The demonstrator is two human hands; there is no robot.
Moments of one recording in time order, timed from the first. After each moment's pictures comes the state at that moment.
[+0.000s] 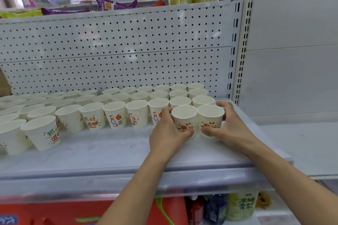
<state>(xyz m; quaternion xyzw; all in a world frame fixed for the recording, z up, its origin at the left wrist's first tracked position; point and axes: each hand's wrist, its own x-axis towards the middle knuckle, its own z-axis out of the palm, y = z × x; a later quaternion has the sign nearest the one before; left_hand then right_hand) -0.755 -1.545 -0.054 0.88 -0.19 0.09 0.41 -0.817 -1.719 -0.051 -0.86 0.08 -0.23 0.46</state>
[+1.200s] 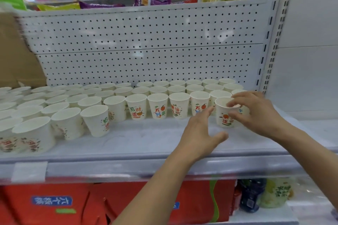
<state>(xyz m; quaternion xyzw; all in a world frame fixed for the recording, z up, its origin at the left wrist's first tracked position) -0.763 -1.453 -0.050 0.82 -0.37 0.01 0.43 -0.808 -1.641 -0.020 -0.95 0.07 -0.29 0.13</state>
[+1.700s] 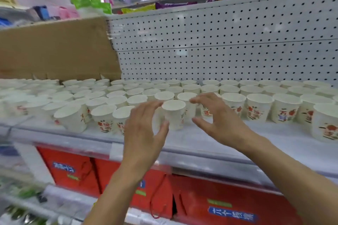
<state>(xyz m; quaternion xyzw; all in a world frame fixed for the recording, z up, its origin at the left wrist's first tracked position) -0.722 -1.178 -0.042 0.84 -0.20 0.38 0.32 -0.717 -1.391 -0.023 -0.91 -0.20 -0.26 0.27</state>
